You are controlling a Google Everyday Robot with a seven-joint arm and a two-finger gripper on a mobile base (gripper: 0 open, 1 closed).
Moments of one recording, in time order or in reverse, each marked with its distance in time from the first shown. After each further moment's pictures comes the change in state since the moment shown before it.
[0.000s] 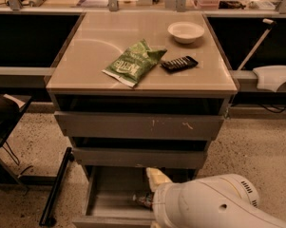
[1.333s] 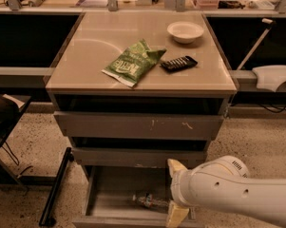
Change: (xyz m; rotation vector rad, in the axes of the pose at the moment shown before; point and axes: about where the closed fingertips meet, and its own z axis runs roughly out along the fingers) arm 0.107 -0.049 0.058 0.034 0.139 0.068
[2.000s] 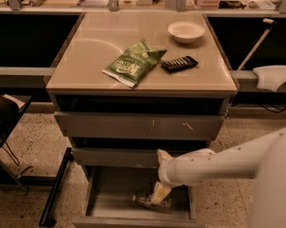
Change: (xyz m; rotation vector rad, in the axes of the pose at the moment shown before) arm -0.005 -0.061 0.118 0.025 -0.117 0.067
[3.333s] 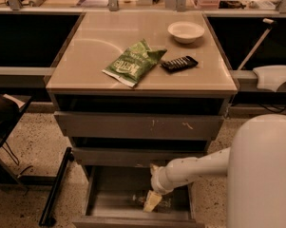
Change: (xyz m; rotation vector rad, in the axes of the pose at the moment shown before) arm 0.017 0.033 0.105 -0.165 -0.055 0.087
